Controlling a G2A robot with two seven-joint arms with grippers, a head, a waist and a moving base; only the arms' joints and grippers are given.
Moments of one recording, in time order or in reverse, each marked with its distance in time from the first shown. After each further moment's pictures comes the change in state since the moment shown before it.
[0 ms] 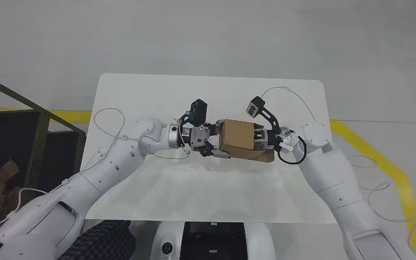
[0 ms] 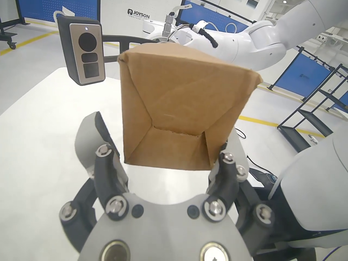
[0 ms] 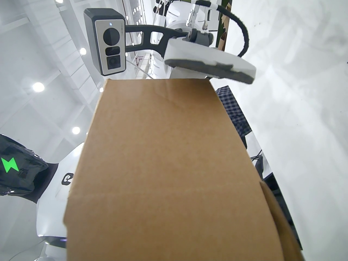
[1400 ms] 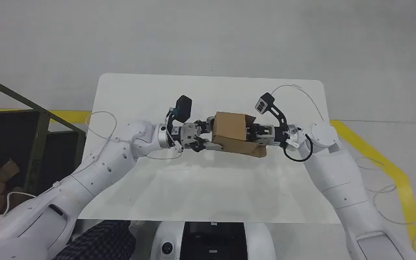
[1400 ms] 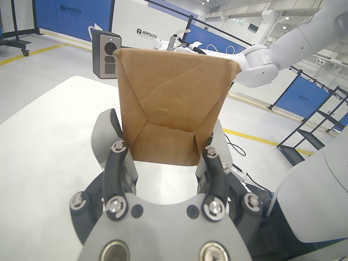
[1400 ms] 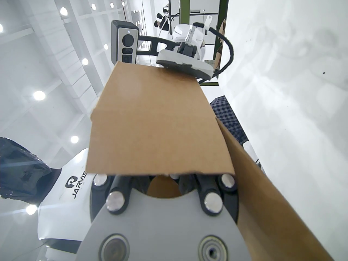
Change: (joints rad) left arm 0.021 0.065 0.006 0.004 -0.023 0.000 0.158; right arm -0.013 0.018 0.055 0.016 0.002 -0.009 -0.023
